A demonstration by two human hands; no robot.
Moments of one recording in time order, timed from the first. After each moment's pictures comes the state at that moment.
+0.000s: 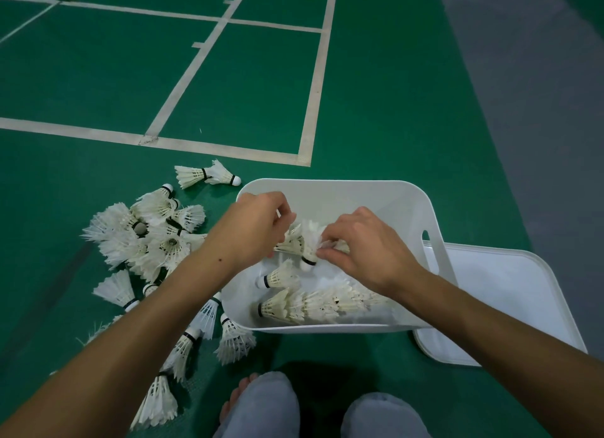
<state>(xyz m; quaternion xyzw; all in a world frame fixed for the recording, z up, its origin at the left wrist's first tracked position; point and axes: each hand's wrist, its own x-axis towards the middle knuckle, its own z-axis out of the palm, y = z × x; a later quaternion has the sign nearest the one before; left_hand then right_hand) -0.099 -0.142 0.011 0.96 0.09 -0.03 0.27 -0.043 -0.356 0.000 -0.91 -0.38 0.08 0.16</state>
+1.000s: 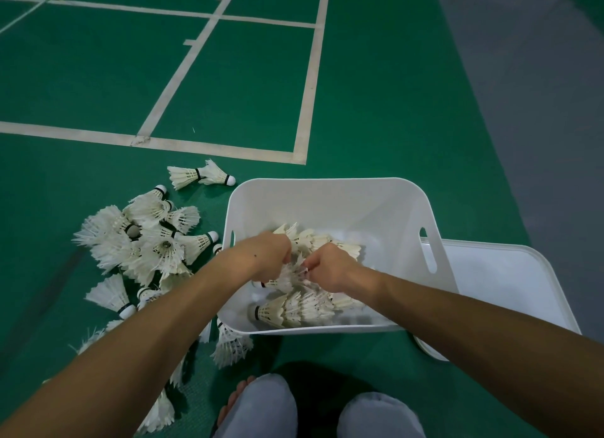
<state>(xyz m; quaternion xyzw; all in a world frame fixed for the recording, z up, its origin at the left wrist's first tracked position) -0.073 -0.148 -0.072 0.93 0.03 -0.33 0.13 -0.042 -0.314 -0.080 -0.88 -0.15 0.38 0.25</state>
